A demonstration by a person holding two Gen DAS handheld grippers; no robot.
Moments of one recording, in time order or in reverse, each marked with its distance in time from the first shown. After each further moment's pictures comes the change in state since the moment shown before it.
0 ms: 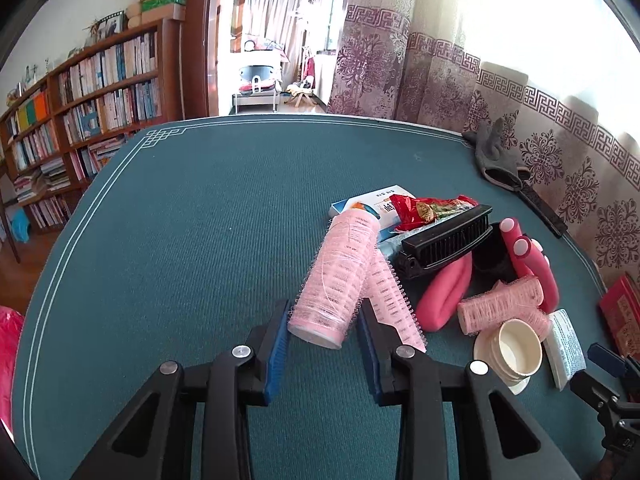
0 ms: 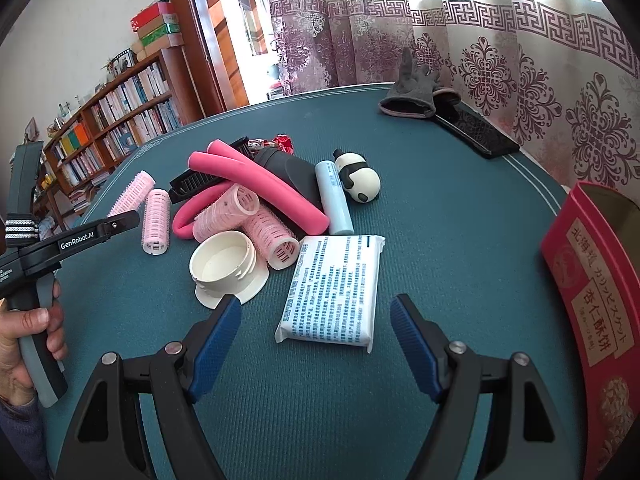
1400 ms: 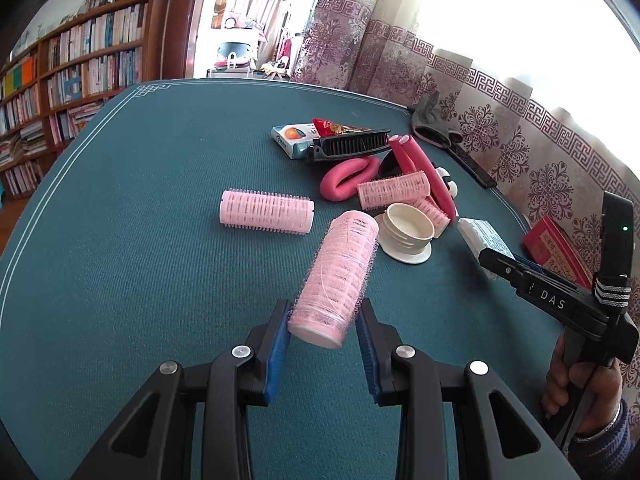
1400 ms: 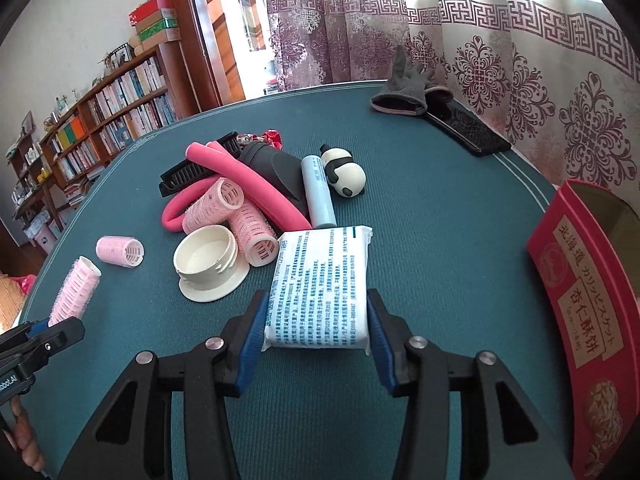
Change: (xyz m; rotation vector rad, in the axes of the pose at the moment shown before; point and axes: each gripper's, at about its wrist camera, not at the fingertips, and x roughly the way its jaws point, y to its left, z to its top) left arm -0.074 -0.040 -0.087 -0.039 0.079 -0.150; right arm -0.007 -0.012 -0.006 -0.011 0.006 -0.017
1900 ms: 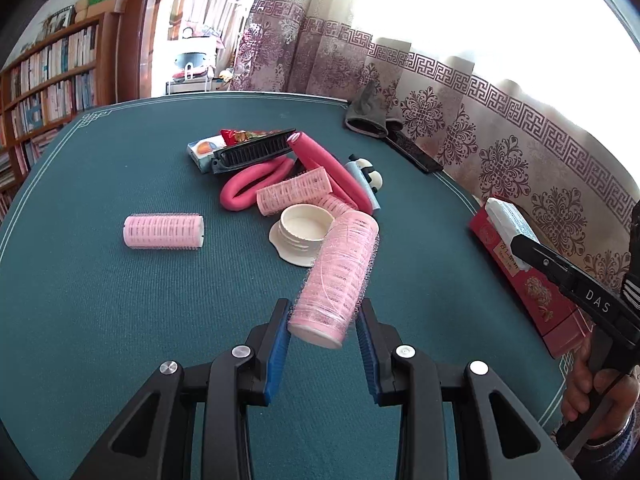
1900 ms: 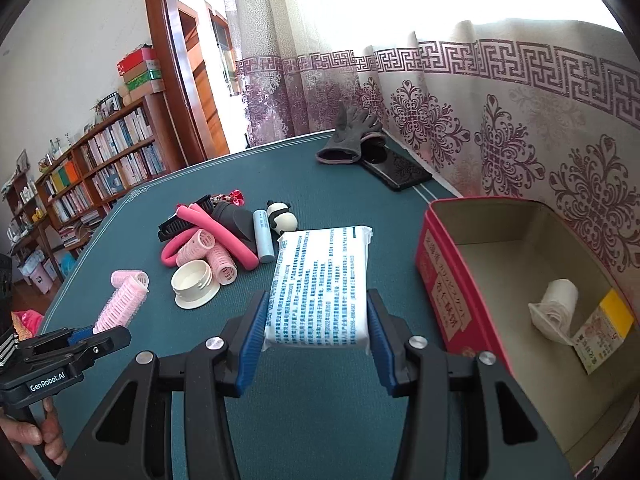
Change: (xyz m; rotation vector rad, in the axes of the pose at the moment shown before) left arm 0.003 -0.075 0.005 0.110 -0.001 -0.099; right arm -0.091 -0.053 -0.010 0.073 -0.159 -0.062
